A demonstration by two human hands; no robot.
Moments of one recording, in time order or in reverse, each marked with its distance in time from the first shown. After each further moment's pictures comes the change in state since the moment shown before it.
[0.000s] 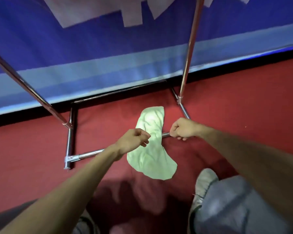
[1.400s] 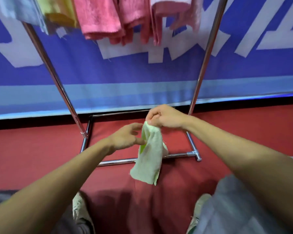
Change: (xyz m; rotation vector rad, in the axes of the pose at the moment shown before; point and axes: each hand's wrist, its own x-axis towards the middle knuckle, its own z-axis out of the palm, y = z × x) left_hand -0.080 0.048 -0.055 0.098 0.089 0.257; right_hand -0.089 -0.152 -0.043 0.092 0.023 -0.604
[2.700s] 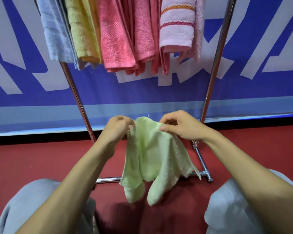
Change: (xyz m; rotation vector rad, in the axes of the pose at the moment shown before) left_hand -0.045 0.068 -0.048 -0.351 0.559 -0.056; right_hand -0.026 -0.034 -0.034 -0.114 0.134 -0.307
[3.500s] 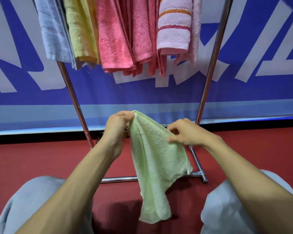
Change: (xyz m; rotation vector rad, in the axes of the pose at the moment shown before) left_hand -0.011 0.009 0.017 -0.313 -0.037 0.064; right_hand -0.016 0.013 -0.007 -0.429 -0.089 0.172
